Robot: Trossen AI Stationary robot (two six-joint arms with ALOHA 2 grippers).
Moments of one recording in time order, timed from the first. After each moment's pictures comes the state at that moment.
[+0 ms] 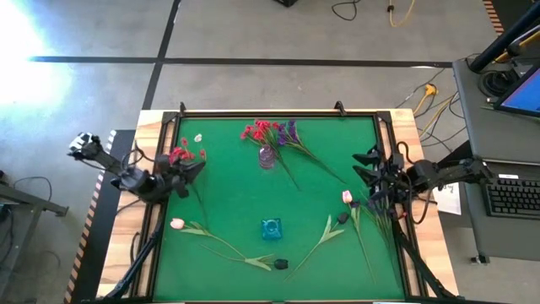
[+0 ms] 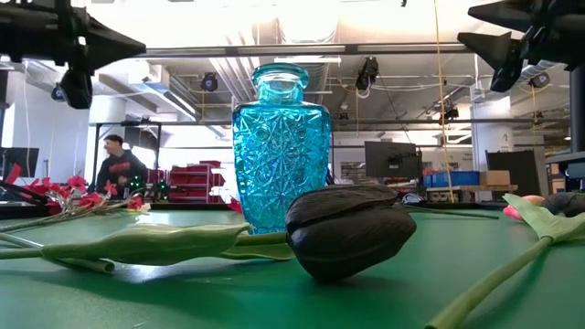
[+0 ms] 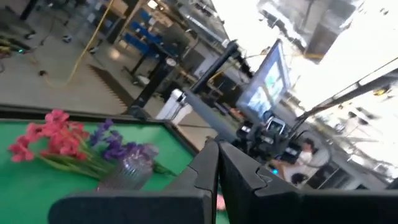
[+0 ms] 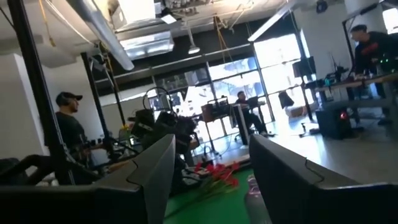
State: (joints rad) left arm -0.55 0.38 0.12 0.50 -1.04 -0.51; right arm 0.20 0.11 0.03 0.45 0.41 0.12
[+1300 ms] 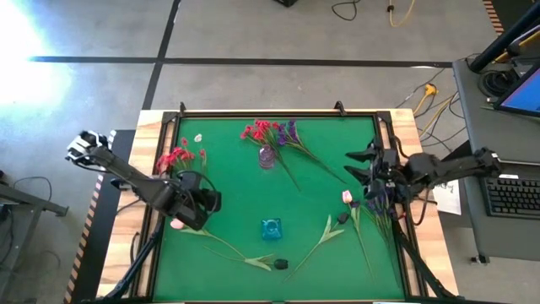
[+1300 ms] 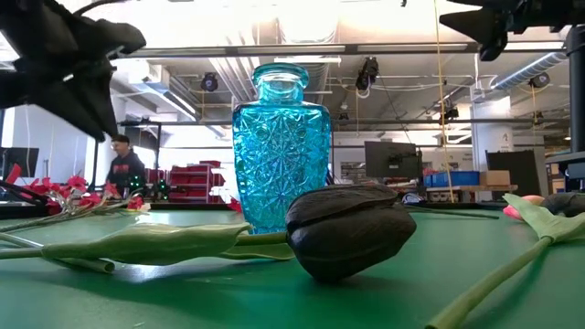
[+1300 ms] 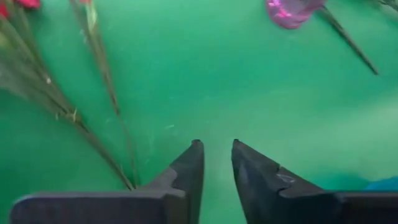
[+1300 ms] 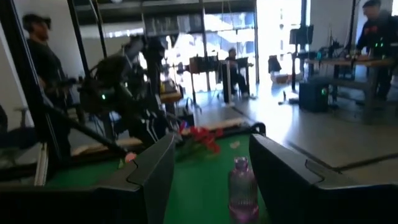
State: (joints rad) left arm -0.53 1.22 0.79 -1.01 -0.61 -1.90; right arm 0.20 0.45 0.35 0.16 0.41 0.05
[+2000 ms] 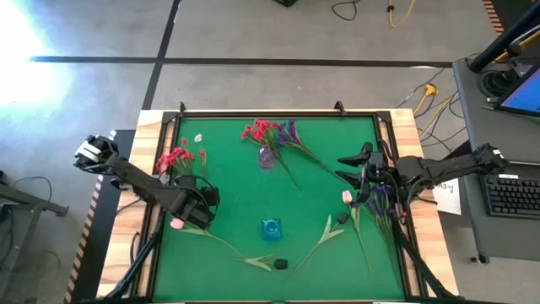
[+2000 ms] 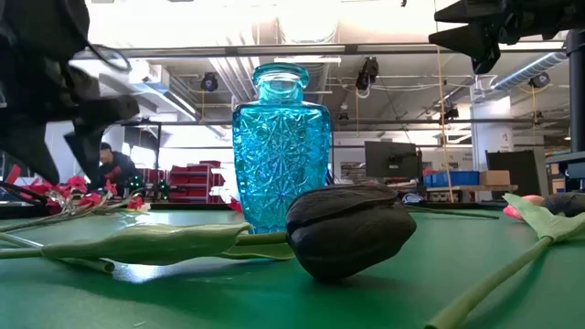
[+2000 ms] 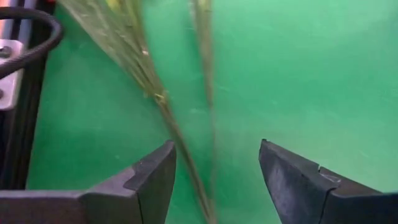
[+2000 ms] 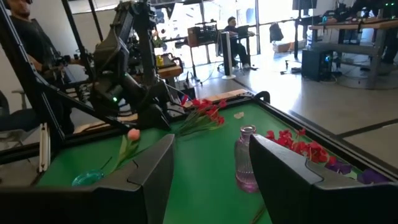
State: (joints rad) left arm -0.47 1.36 0.69 -1.09 -0.50 -2.15; right arm 0.20 0.56 0.36 0.13 0.41 0.16
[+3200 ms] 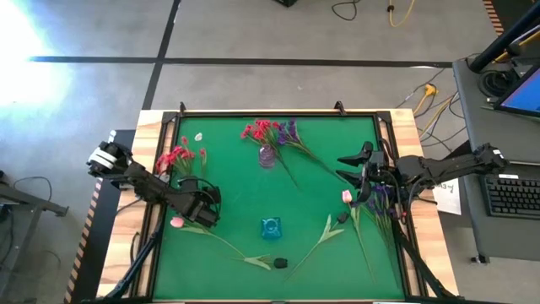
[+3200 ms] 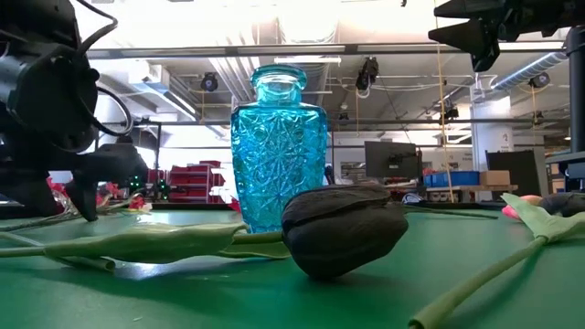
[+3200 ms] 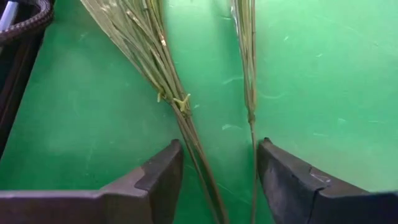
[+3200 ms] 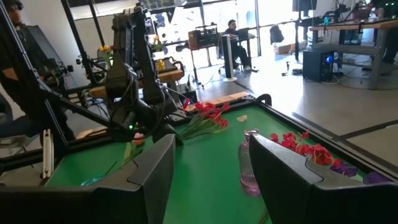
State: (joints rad) left arm -0.42 1.54 0.57 -0.89 -0.53 -2.17; right arm 0.20 0.56 0.37 0.14 0.41 0.17
